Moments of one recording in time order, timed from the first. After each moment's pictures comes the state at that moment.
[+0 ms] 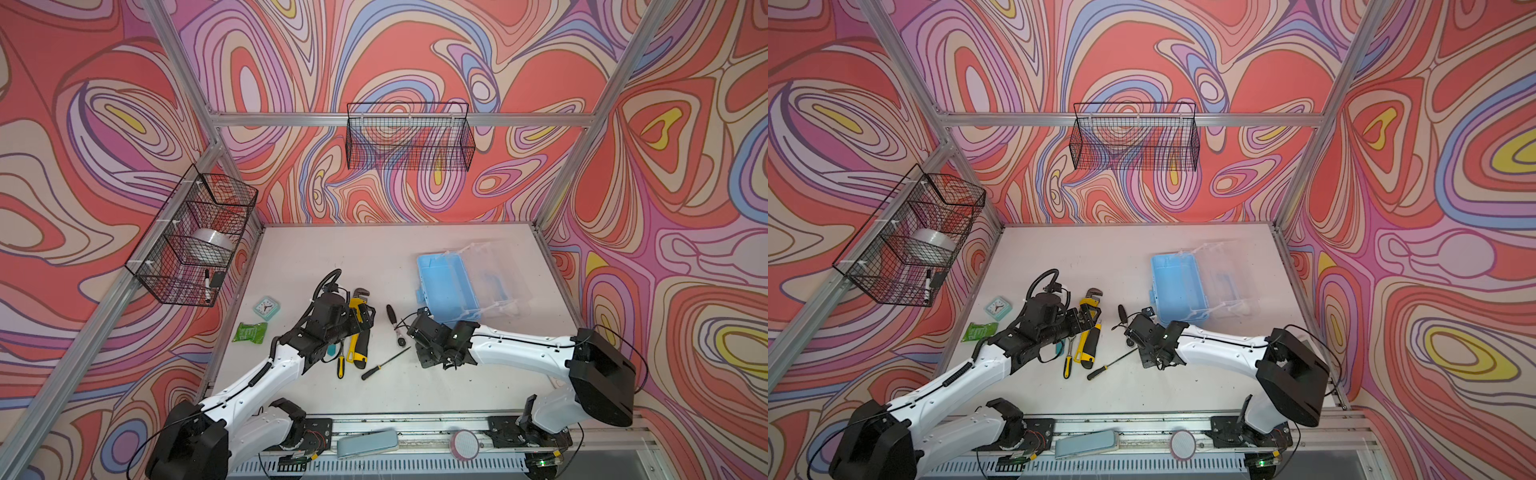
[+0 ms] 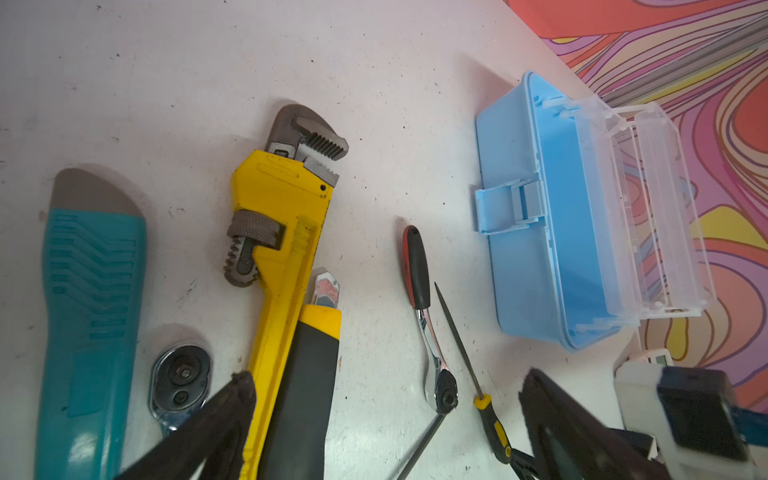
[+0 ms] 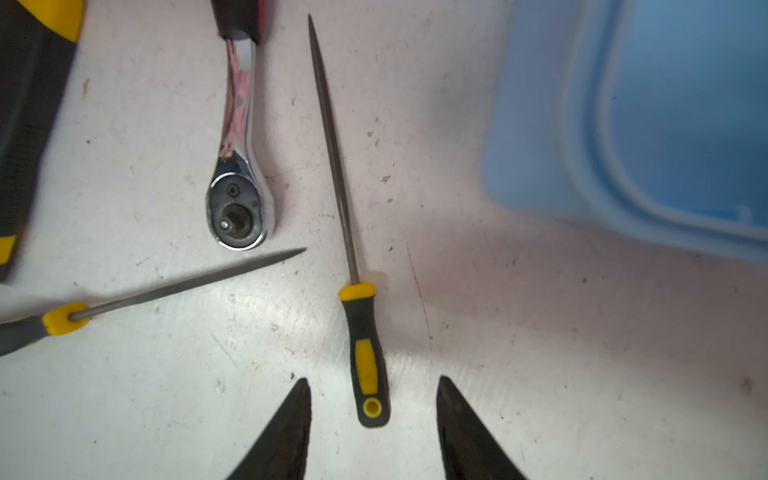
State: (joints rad) left arm -0.49 1.05 0.56 -0.20 0.06 -0.79; right arm 1.00 1.54 0.90 -0.61 0.20 0.67
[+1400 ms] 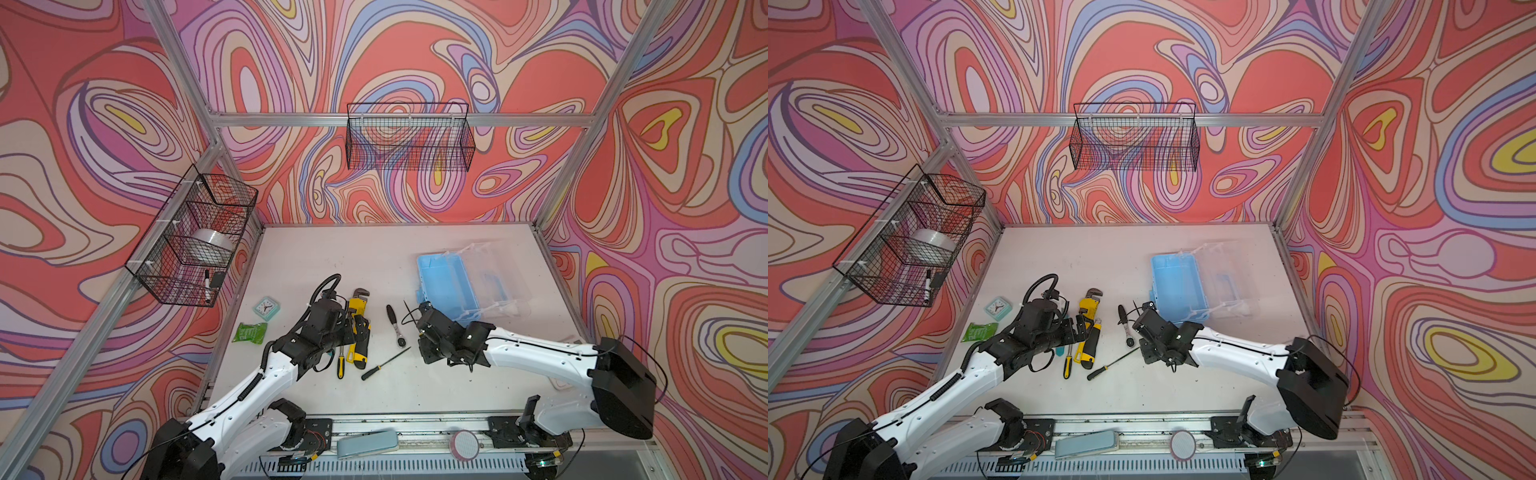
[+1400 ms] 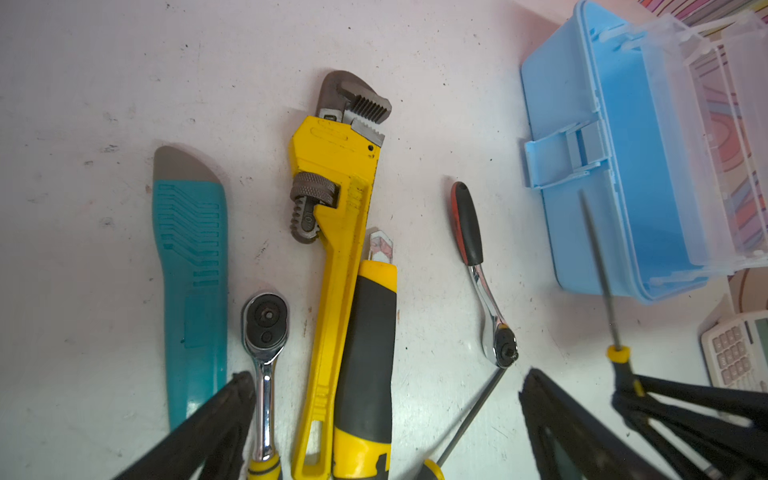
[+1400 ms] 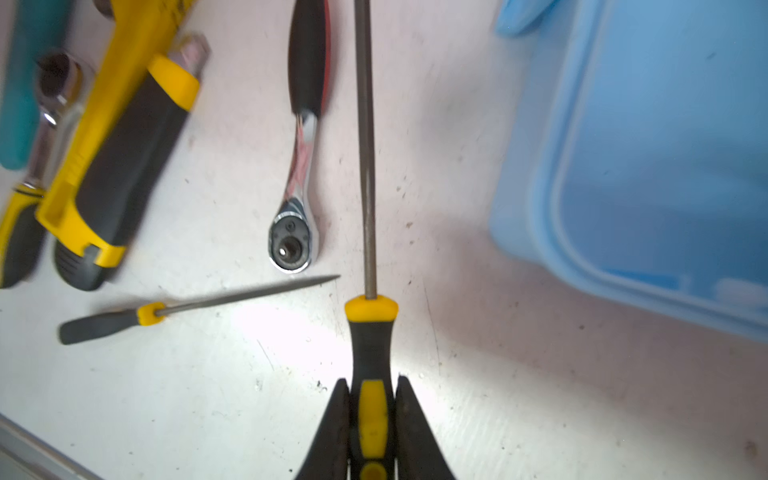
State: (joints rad) left arm -0.49 0.97 0.56 -0.39 0.01 -0.64; right arm 0.92 1.36 0.84 -0.51 0.16 0.55
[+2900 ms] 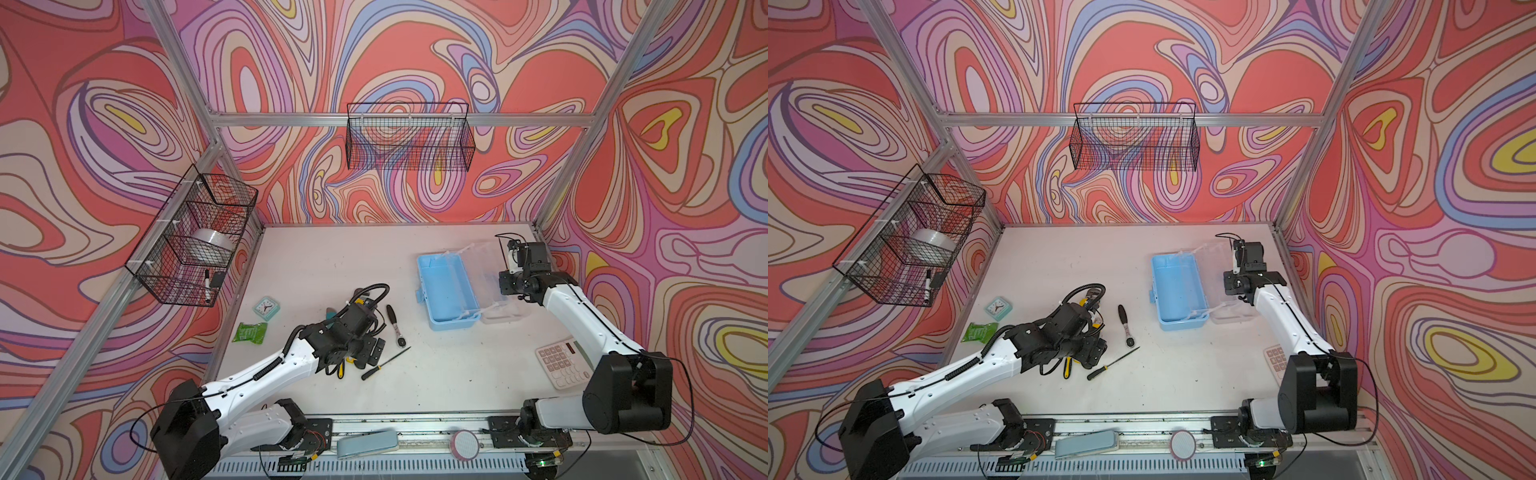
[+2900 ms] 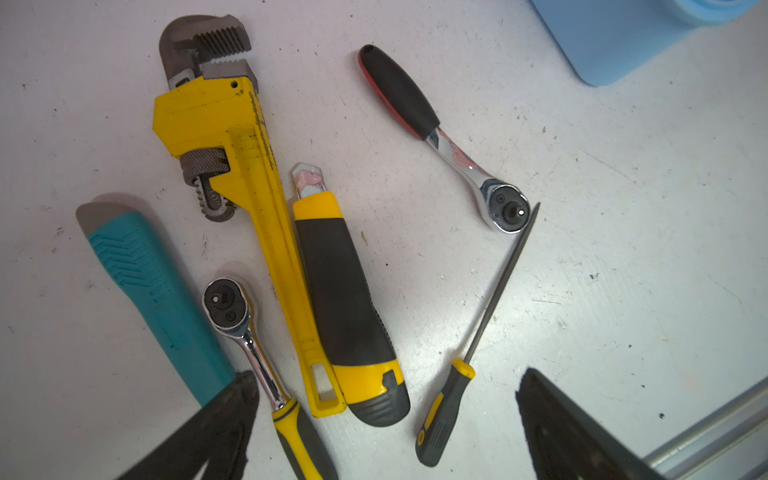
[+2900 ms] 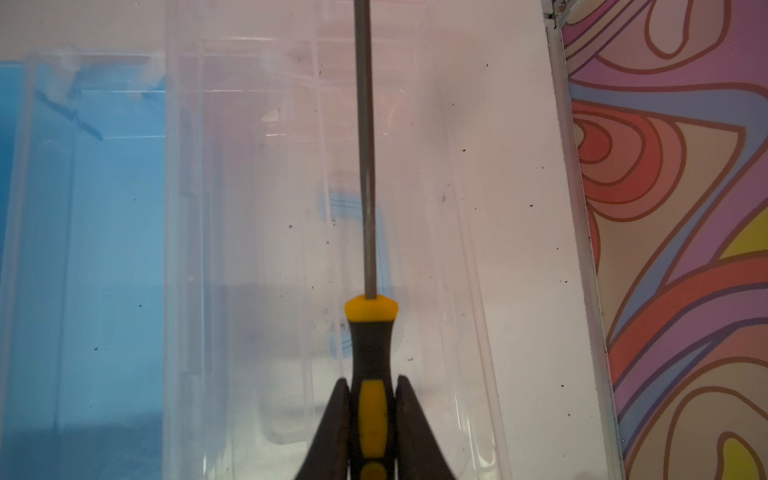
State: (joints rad) left arm -0.78 1.14 0.74 -0.64 -0.13 -0.32; right arm 0.03 1.40 1.06 -0.58 0.15 -0.04
